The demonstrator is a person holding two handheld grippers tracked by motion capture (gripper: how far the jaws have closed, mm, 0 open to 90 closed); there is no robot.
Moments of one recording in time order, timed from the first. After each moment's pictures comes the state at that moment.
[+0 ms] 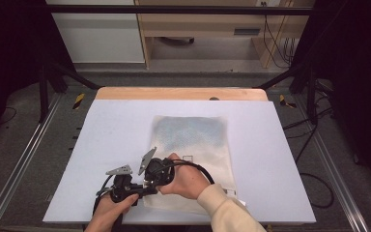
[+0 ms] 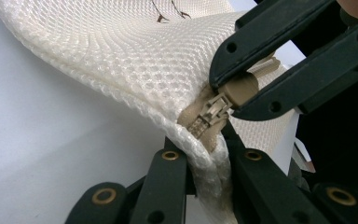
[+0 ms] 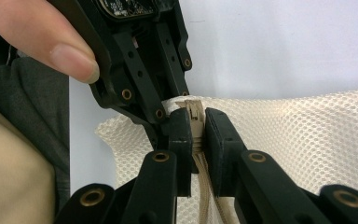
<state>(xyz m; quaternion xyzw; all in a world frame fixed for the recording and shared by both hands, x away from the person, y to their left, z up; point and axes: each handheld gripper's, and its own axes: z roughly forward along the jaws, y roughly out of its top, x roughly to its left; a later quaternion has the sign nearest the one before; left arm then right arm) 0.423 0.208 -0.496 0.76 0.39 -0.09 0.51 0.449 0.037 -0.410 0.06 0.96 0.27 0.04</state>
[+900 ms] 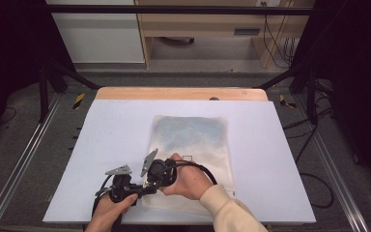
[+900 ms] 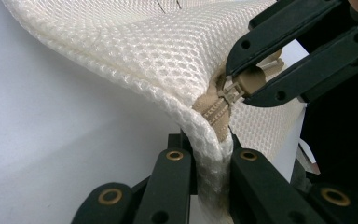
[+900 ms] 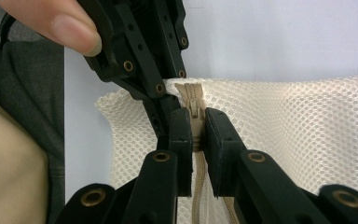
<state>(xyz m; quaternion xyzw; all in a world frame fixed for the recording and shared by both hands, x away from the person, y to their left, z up) 0.423 0.210 -0.495 0.76 0.40 -0.09 0.50 0.447 0.030 -0.409 0.05 0.96 0.25 0.06</state>
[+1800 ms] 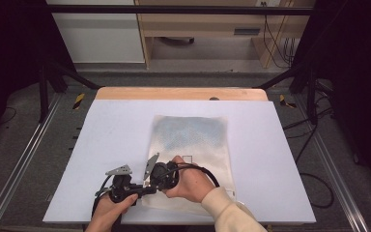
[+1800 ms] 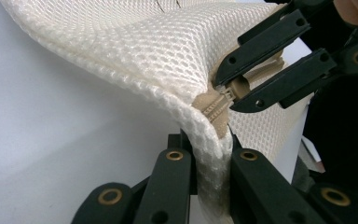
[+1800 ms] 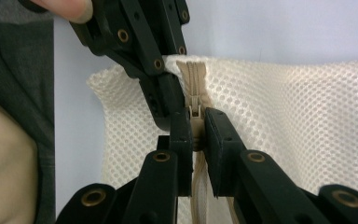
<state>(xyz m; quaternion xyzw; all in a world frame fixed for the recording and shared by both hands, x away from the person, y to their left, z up) 0.421 0.208 -0.493 0.77 0.40 -0.08 0.50 0.442 0.026 -0.417 0.05 0.97 0.24 0.07</state>
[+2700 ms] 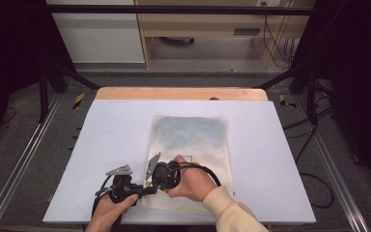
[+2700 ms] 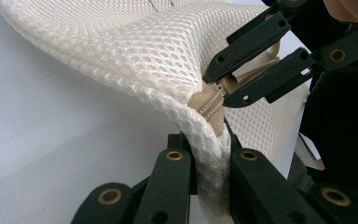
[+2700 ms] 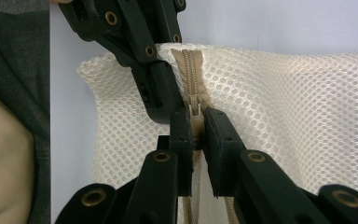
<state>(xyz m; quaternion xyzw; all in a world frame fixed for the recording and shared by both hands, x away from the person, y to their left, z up) 0.420 0.207 -0.490 0.77 0.39 -0.08 0.50 0.444 0.021 -0.417 0.04 0.97 0.23 0.07</state>
